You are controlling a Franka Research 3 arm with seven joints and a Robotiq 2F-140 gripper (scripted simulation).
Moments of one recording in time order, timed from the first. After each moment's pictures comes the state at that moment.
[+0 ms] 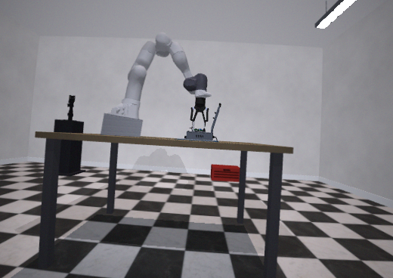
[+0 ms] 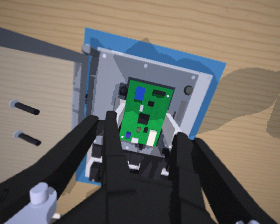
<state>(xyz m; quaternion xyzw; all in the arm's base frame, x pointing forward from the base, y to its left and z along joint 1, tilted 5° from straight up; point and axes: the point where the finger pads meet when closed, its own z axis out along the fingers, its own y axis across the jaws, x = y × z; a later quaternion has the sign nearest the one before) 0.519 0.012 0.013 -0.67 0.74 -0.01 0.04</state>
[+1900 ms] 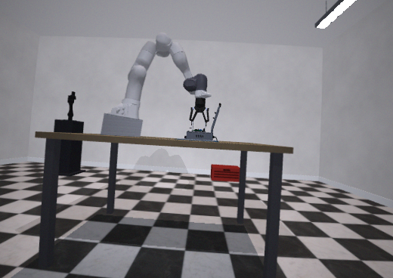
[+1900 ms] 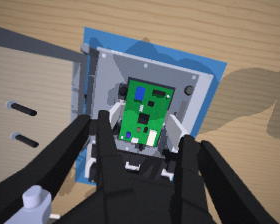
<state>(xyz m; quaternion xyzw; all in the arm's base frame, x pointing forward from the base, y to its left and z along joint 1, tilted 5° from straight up) 0.519 0.013 0.011 -0.67 0.74 -0.01 0.04</state>
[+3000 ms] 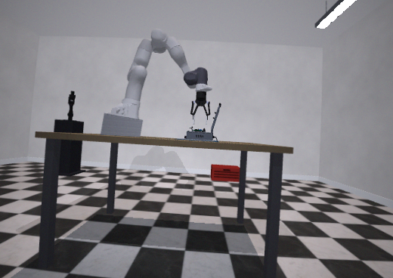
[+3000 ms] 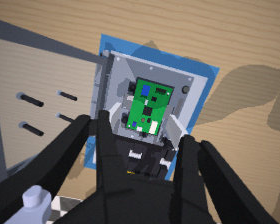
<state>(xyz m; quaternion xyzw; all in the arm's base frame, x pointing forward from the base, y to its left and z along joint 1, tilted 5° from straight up) 0.523 0.011 0.059 -0.68 0.73 -0.02 0.05</state>
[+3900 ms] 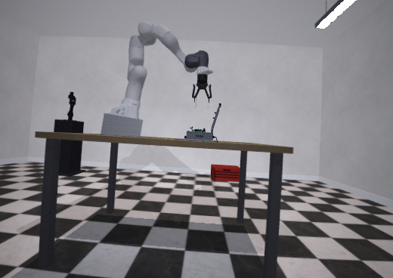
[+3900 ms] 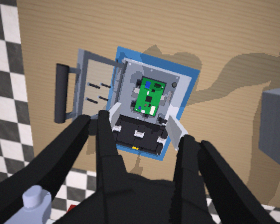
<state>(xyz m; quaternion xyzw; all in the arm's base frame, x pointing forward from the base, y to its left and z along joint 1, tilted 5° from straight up) 0.517 0.007 0.187 -0.68 0.73 -0.02 0.06</state>
